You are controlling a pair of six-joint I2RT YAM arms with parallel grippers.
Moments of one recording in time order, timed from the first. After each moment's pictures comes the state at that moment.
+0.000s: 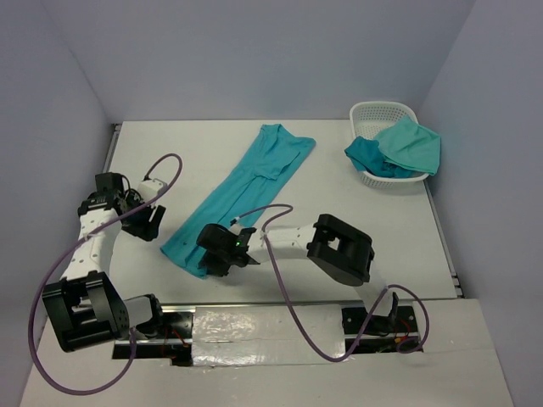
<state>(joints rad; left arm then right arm) 0.29 1.22 0.88 -0.80 0.27 0.67 1.21 2.07 1.38 -0.27 0.10 1.66</state>
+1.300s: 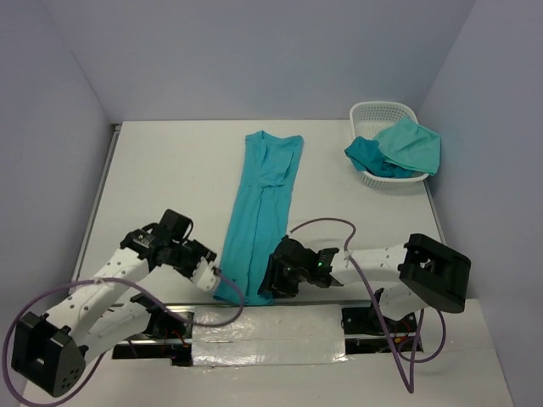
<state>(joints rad) -0.42 0.96 0.68 -0.86 0.49 1.50 1.11 1.41 0.52 -0.02 -0.13 1.32</state>
